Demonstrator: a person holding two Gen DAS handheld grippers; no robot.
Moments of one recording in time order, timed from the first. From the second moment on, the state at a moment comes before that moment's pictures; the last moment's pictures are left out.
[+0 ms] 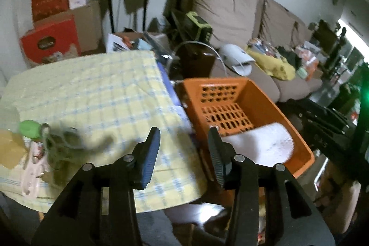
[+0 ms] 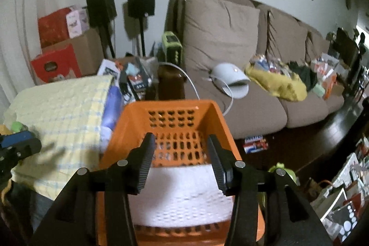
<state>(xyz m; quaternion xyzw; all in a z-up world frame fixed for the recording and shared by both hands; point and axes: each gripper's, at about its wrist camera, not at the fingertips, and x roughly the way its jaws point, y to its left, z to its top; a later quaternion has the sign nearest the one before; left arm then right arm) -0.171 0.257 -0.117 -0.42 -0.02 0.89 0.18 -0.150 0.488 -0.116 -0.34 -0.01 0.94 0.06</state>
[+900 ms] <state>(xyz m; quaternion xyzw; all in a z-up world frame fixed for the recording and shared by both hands) -0.127 0.094 -0.014 -0.18 0.04 0.98 0.00 -0.139 0.450 -0.105 -0.25 -0.06 0.97 0.03</state>
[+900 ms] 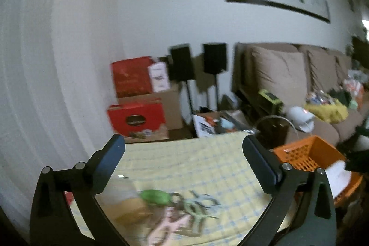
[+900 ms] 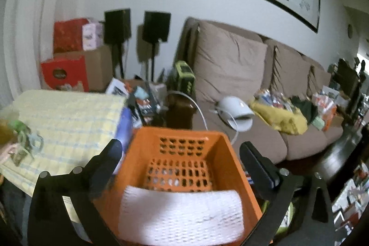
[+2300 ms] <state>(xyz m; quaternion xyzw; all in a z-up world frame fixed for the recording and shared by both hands) -0.187 -0.102 -0.142 -0.39 -0.14 0.91 0.05 -0.223 0.126 -0.219 -0.49 -0.11 0.84 -0.22</state>
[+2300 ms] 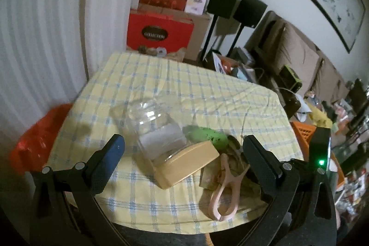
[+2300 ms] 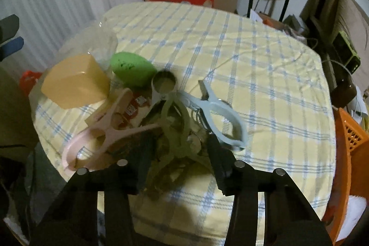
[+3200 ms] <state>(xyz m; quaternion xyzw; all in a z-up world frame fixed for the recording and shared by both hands) -0.200 0.035 -0.225 -0.54 0.10 0.82 0.13 -0.184 0.218 -0.170 -0.44 -0.02 0.87 -0.20</state>
